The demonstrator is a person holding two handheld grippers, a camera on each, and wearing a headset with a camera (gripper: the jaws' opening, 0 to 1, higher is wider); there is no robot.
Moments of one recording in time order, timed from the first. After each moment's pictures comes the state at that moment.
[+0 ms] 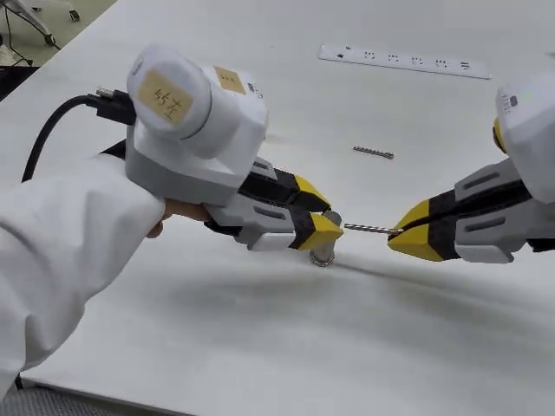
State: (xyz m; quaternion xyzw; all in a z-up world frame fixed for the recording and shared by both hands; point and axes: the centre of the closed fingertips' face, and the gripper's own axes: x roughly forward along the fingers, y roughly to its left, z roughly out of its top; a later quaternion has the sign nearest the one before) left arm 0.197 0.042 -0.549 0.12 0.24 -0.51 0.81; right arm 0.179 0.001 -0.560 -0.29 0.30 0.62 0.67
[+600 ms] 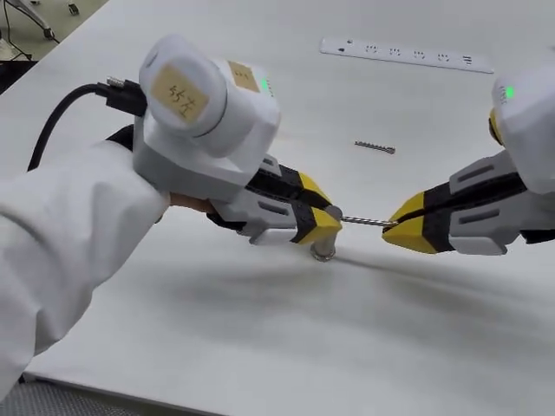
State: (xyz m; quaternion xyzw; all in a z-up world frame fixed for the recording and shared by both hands) left arm 0.195 0.042 -0.553 0.15 0.25 -0.51 0.81; right arm 0.181 0.009 -0.561 -0.28 0.29 0.62 0.67
